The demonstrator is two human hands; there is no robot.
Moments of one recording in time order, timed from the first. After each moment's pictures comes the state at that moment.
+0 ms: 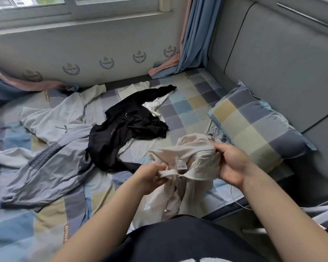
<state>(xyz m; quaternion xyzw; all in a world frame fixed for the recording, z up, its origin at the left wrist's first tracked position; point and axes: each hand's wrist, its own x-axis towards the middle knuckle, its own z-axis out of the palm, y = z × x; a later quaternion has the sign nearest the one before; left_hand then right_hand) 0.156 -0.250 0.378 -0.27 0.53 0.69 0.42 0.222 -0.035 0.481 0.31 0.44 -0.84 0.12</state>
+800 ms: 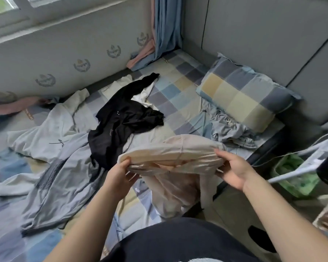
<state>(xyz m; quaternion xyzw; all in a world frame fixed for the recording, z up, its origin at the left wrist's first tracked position) 0.138 -0.416 0.381 -0.29 0.56 0.70 0.32 0.297 -0.119 0.391 0.41 0.38 -0.83 0.01</state>
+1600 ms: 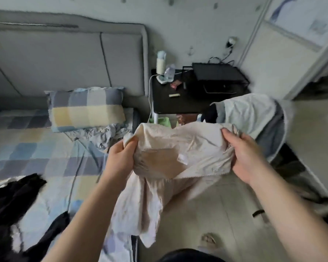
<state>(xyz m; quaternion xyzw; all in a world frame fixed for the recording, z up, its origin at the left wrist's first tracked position) 0.346 -0.349 0.504 0.37 0.58 0.52 0.51 0.638 -0.350 0.541 0.55 0.31 -0.54 -0.55</state>
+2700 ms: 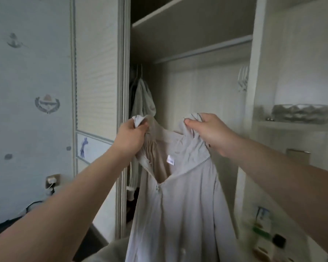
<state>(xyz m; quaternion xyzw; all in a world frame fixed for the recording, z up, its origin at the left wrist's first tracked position) 1.055 -0.172 0.875 0.70 0.18 0.50 0.48 1.202 -0.331 0.910 0.68 0.45 -0.03 -0.59</state>
